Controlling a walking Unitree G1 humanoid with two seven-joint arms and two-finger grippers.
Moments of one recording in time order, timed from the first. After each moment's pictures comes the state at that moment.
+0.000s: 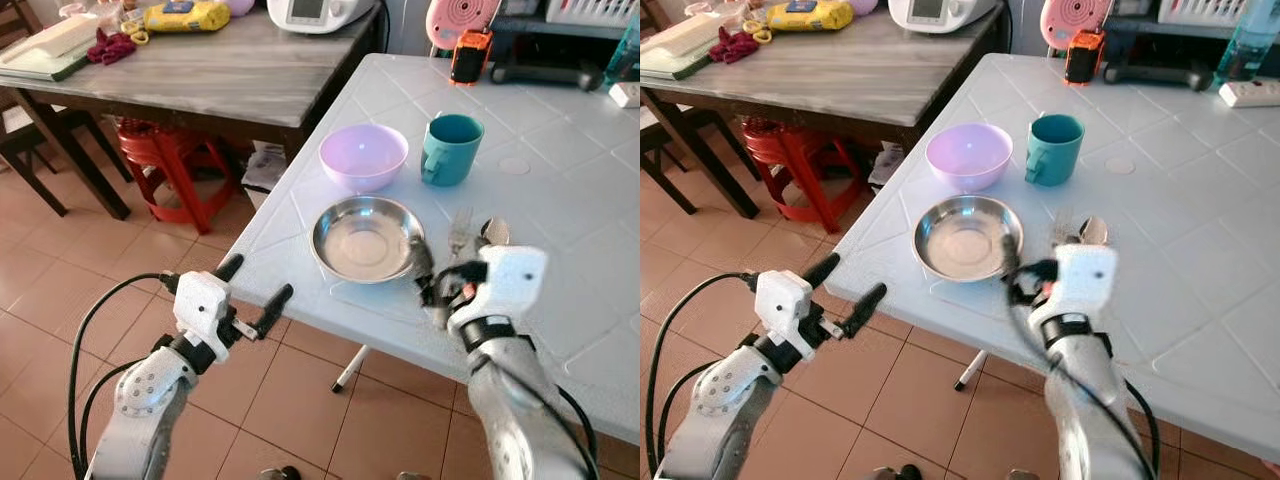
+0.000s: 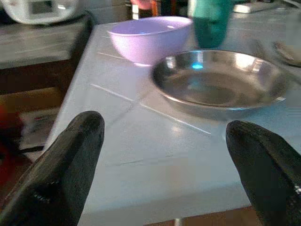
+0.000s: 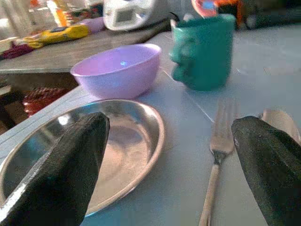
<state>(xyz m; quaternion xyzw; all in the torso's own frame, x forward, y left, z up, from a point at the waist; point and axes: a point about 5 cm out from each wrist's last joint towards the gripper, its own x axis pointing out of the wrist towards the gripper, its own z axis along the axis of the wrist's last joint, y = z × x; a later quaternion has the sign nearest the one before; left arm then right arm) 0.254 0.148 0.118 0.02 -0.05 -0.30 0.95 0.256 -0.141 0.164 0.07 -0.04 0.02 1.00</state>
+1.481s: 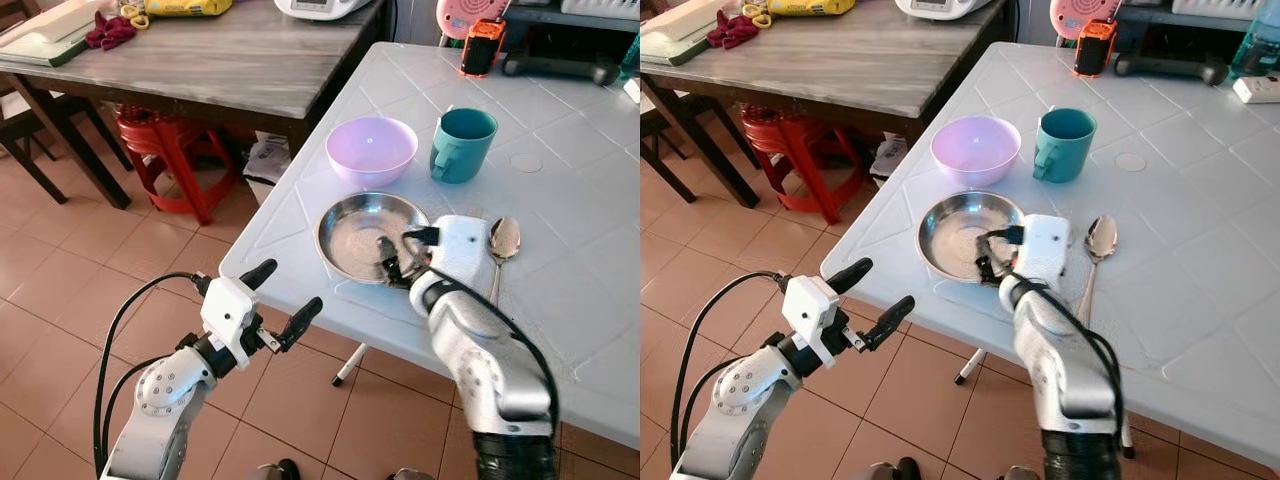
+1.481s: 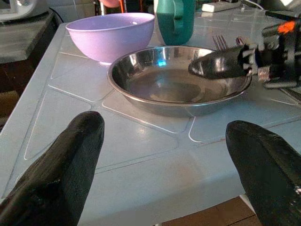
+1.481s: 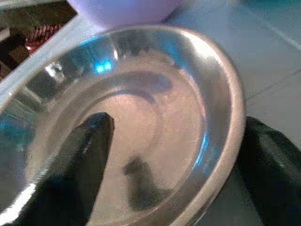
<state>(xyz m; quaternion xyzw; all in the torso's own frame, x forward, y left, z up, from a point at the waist) 0.253 0.127 0.118 0.03 -0.06 -0.35 0.93 0.303 -0.113 0.151 0.09 0.12 0.05 0.99</state>
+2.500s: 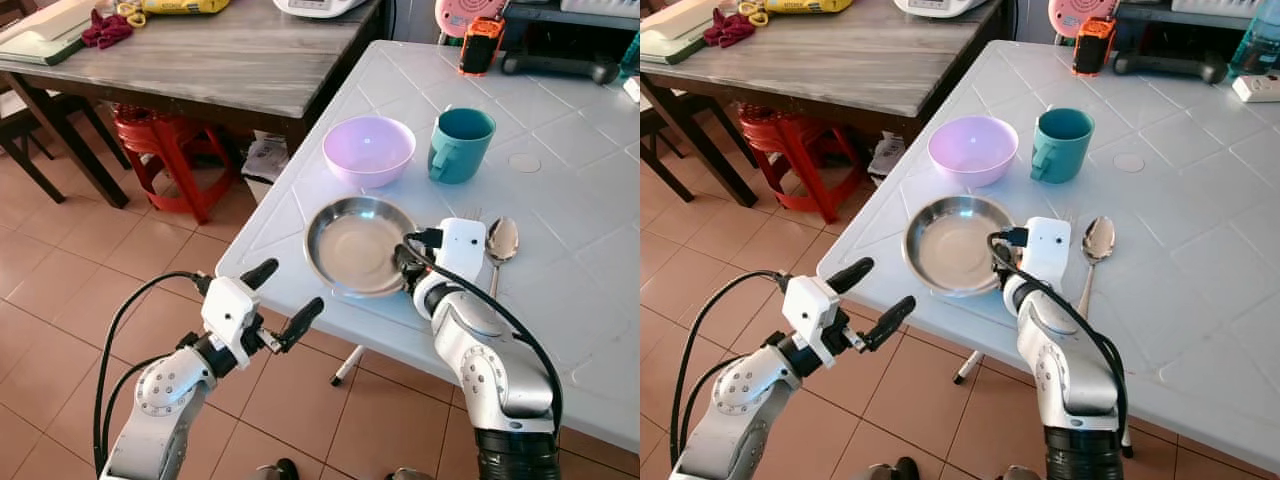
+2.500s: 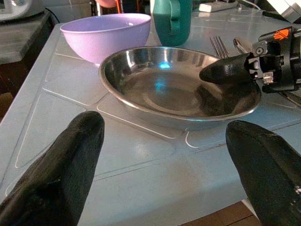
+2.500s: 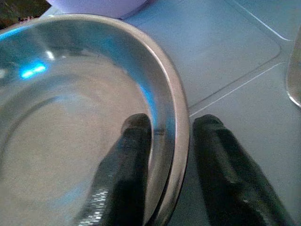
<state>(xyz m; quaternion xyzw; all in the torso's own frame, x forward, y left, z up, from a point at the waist) 0.253 0.127 0.118 0.03 -0.06 -0.36 0.93 0.303 -0.120 0.148 0.10 0.14 0.03 0.98</state>
